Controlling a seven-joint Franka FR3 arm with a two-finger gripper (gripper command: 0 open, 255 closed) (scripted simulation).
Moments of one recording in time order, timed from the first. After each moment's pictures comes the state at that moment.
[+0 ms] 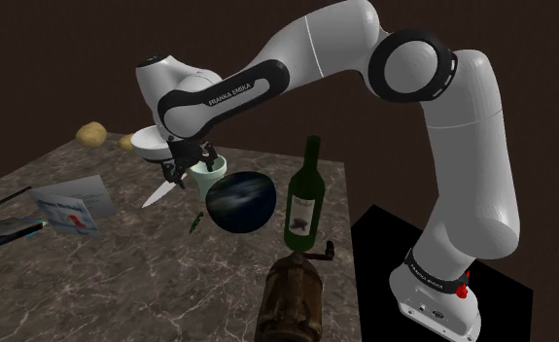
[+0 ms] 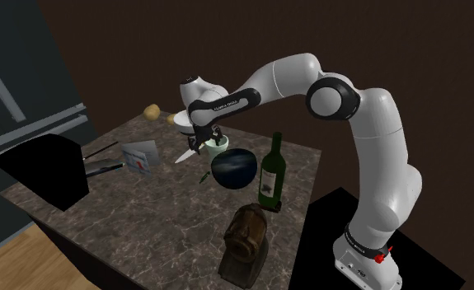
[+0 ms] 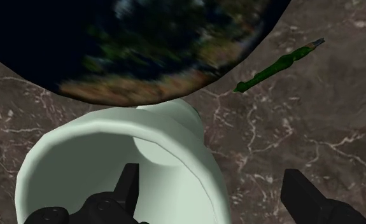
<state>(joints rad) 0.22 0.53 0.35 -1.51 -0.33 1.94 0.70</state>
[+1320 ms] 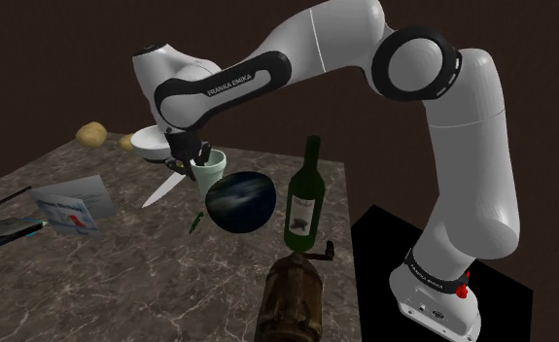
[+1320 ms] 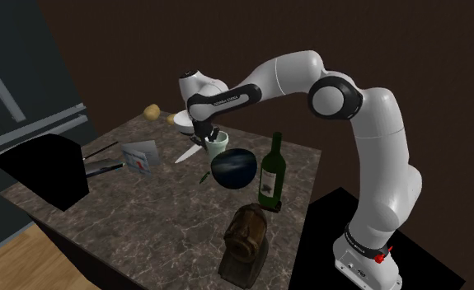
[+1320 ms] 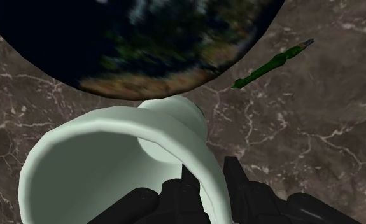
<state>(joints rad) 0.22 0.51 0.35 -1.49 -0.32 1.89 0.69</state>
